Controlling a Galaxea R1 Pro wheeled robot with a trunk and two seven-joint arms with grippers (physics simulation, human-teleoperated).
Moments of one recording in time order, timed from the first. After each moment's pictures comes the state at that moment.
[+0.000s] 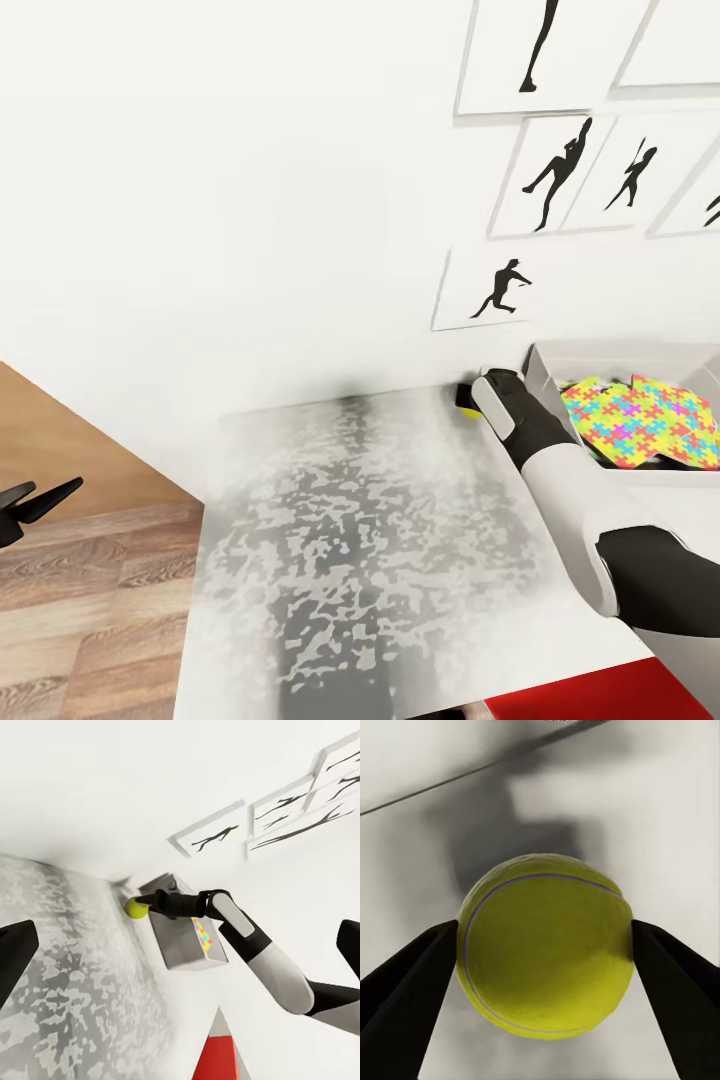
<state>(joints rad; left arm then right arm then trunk) -0.18 0.55 0.58 -1.41 0.86 0.93 -1.35 -1.18 -0.02 0.17 -0.62 -0.47 0.68 -0.47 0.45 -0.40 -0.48</state>
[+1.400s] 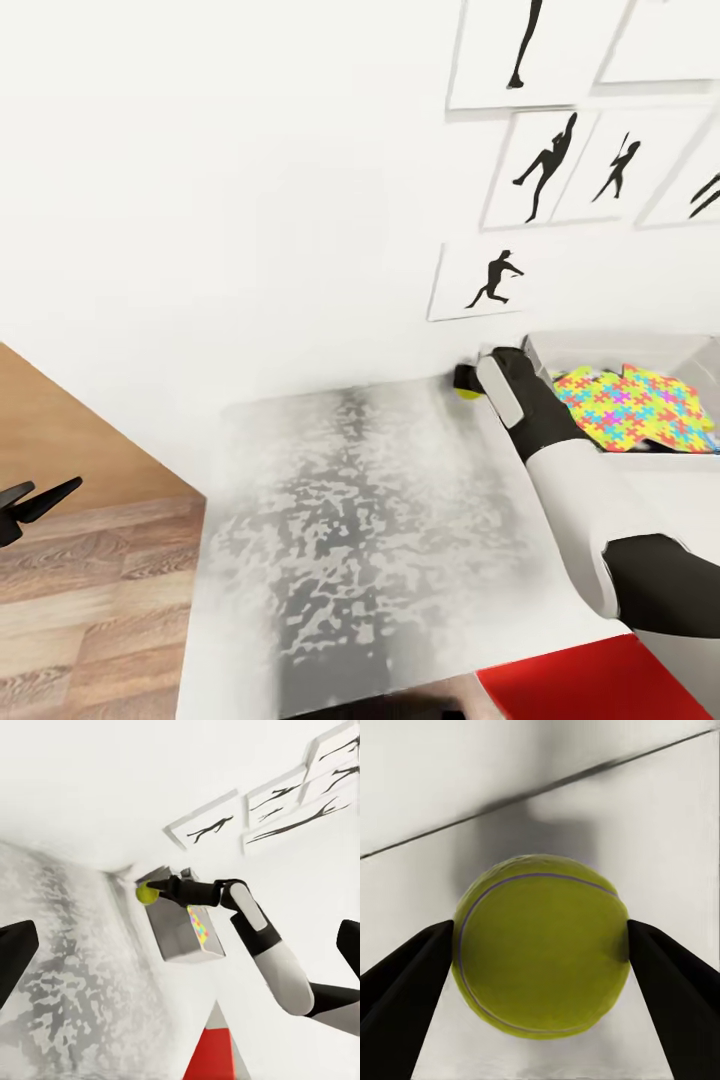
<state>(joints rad) -0.18 0.55 0.58 -1.41 0.86 0.93 -1.35 -1.18 -0.02 0.16 -0.81 -0.49 0.82 -0.47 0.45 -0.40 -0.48</state>
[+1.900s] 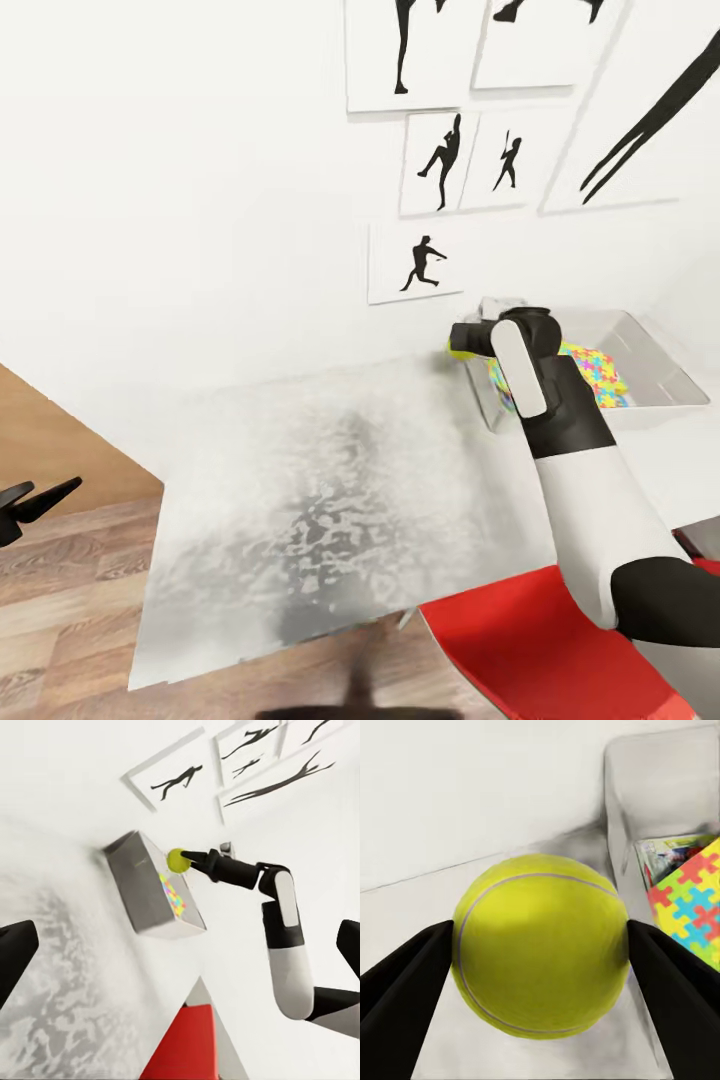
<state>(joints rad) -0.18 0.55 0.58 -1.41 0.86 0.93 -1.35 -1.15 -0.01 0.16 -1.24 -0.50 1.04 -0.48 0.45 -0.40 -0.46</state>
